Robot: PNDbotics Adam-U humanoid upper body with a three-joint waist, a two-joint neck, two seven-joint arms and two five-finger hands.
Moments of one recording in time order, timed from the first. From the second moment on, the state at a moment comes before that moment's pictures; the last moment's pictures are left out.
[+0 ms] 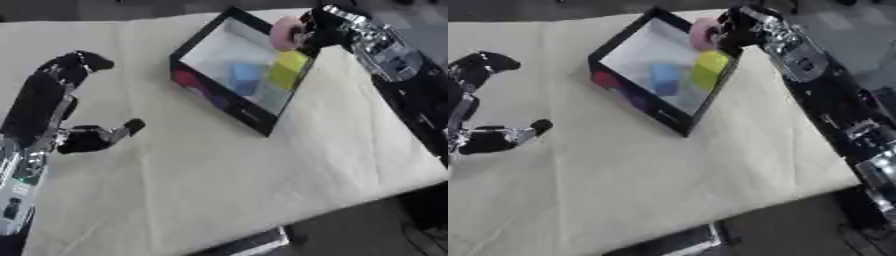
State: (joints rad) left arm -0.74 0.12 -0.34 -1.30 -0.99 -0.36 0.22; right arm -0.54 -0.78 0.04 -1.29 -0.08 0.22 0.16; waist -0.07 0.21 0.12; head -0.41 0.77
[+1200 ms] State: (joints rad) left arm -0.73 0.12 -0.33 -1.30 -0.99 -0.34 0.23; right arm -0.50 -0.78 -0.01 -1.36 -0.02 0.15 0.08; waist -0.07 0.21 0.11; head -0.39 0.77
